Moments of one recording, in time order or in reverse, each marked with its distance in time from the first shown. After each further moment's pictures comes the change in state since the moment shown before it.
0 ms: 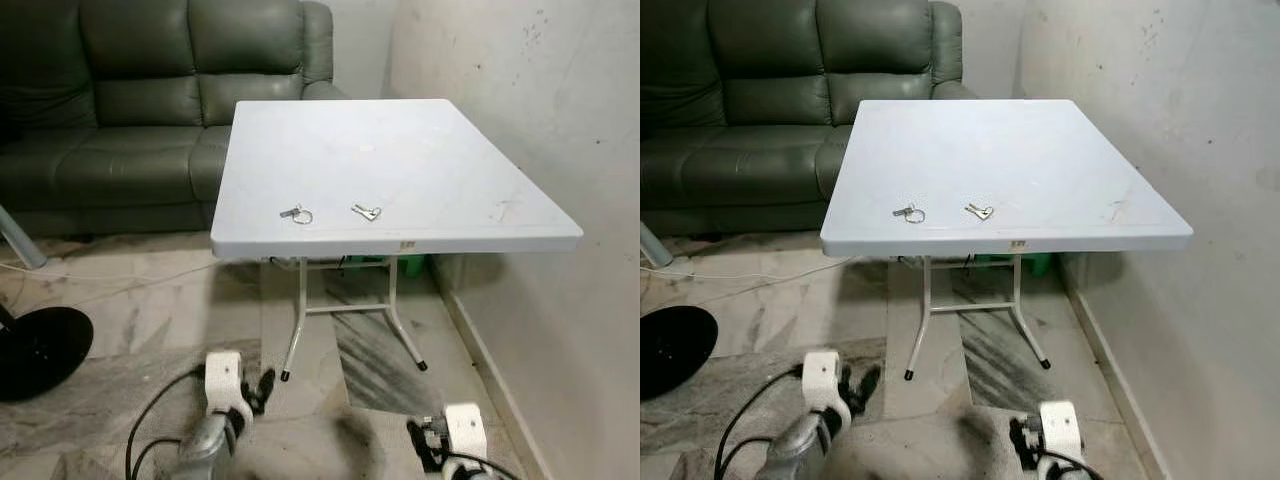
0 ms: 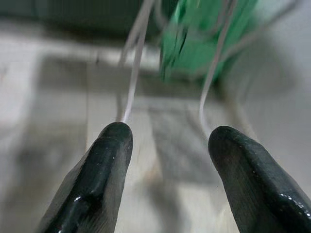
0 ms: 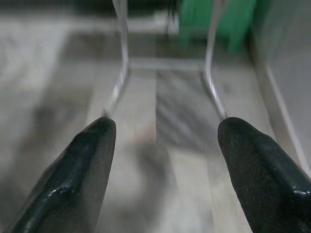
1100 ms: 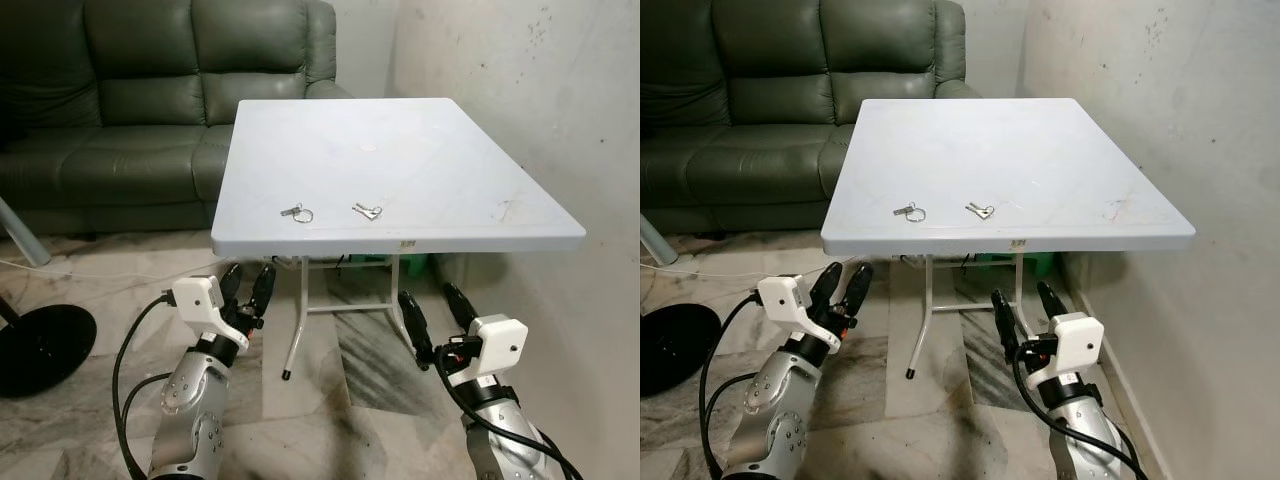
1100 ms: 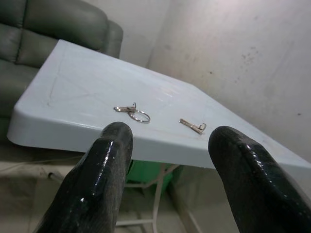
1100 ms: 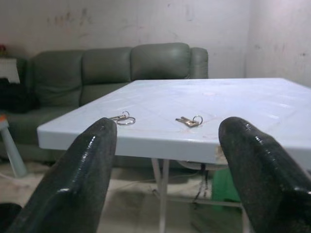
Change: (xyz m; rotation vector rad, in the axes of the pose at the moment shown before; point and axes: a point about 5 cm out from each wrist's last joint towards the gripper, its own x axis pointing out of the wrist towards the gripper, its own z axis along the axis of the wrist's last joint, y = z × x) left arm -0.022 -0.033 0.100 -0.066 -0.442 -0.196; right arm -0.032 0.026 0.142 0.019 -0.640 0.157
